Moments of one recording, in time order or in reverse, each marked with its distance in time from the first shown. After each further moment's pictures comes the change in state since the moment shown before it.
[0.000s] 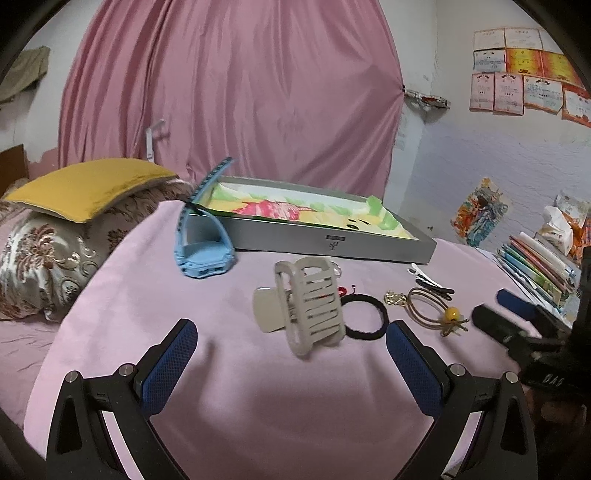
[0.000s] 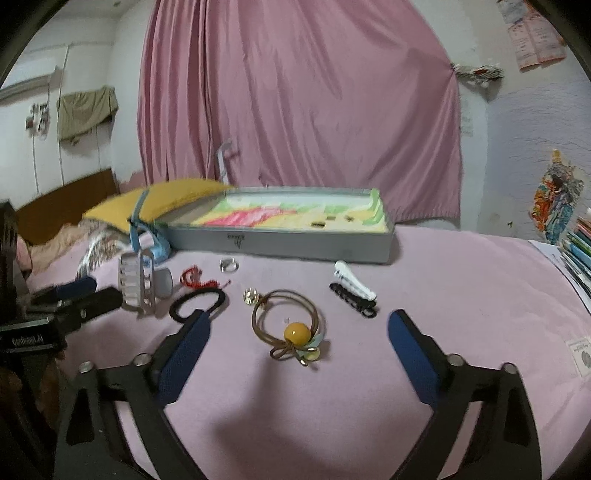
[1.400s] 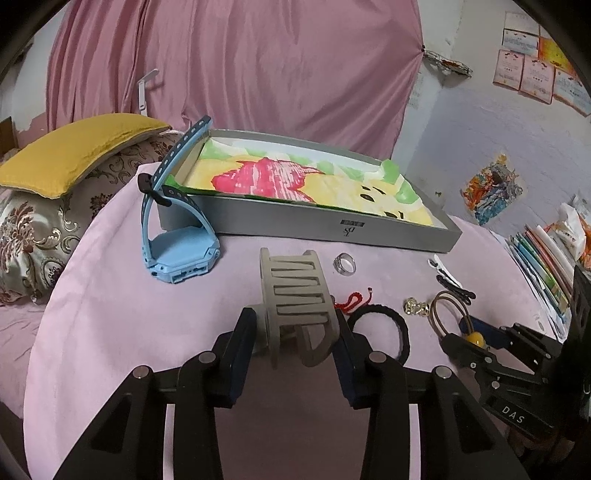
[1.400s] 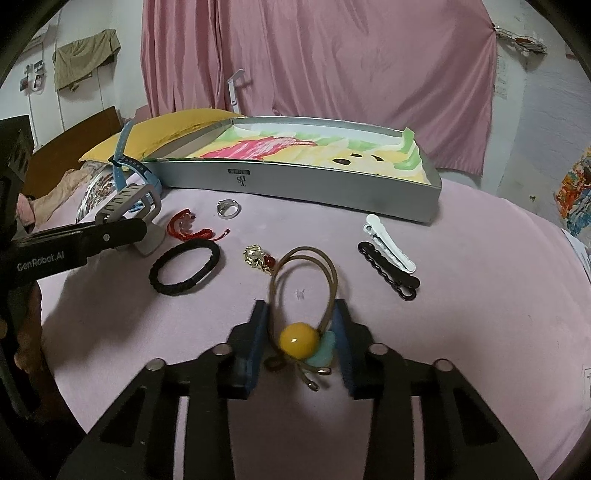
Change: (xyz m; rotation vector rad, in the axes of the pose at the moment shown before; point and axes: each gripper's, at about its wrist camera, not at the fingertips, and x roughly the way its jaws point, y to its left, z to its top) left arm 0.056 0.002 0.035 -0.039 0.225 0.004; right arm 0.048 0.009 0.009 -0.047 0.244 0.034
